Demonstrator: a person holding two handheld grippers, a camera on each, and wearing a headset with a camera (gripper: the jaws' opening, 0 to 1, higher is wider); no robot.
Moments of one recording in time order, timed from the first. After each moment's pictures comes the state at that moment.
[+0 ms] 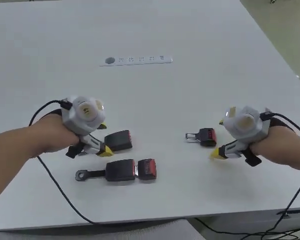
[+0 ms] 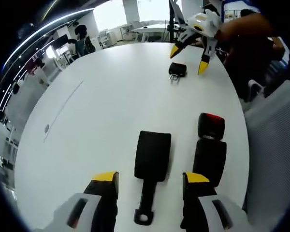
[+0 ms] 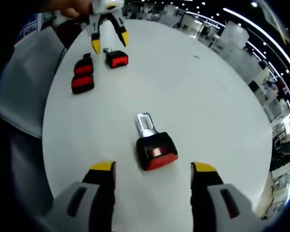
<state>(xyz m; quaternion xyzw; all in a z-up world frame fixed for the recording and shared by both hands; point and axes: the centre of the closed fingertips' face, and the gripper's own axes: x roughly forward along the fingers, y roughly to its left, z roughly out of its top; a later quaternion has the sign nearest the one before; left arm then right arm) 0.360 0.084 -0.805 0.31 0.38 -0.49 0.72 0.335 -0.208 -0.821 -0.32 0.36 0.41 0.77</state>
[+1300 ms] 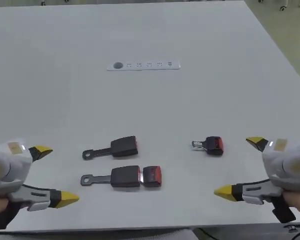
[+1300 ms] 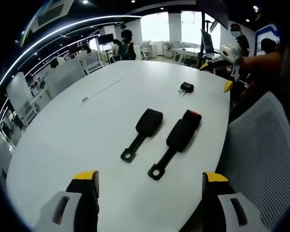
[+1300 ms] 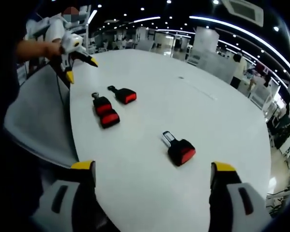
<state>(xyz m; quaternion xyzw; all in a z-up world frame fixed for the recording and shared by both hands) 0.268 0.171 -0.755 0.20 0.35 -0.39 0.83 0.270 -0.189 -0.772 -0.21 0.31 0.38 0.85</state>
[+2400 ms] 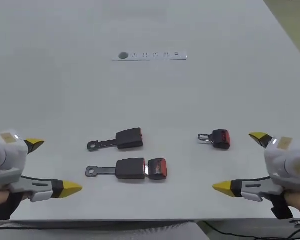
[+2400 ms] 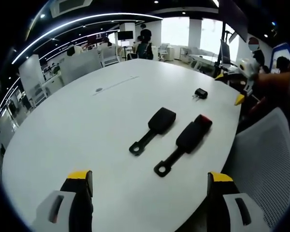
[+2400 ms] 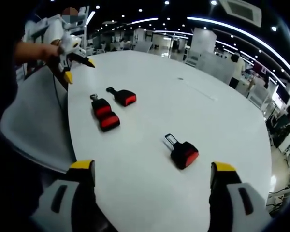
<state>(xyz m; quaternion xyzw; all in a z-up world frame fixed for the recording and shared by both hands) 0.269 0.188 -0.759 0.15 0.37 -0.34 0.85 0.271 -0.179 -0.776 -0.20 0.31 0.37 0.85</state>
